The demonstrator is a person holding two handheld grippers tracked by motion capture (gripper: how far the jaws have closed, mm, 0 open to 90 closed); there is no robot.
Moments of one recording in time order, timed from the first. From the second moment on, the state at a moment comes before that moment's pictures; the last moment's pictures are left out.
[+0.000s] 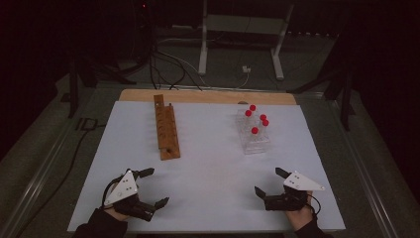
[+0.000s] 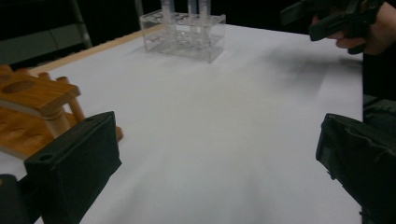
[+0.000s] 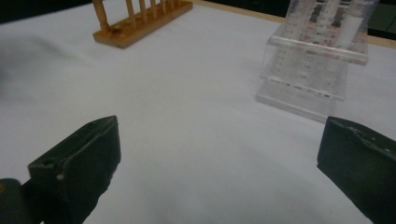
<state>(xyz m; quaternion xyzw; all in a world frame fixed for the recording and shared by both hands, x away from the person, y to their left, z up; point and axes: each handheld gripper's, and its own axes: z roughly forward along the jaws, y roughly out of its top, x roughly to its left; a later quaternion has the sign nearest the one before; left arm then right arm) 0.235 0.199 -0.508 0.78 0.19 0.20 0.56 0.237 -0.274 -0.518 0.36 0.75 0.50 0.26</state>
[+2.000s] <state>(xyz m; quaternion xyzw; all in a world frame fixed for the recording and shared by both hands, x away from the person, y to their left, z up) 0.231 0.197 -0.503 0.78 0.20 0.20 0.57 0.290 -0.246 -0.434 0.39 0.71 0.50 0.31</state>
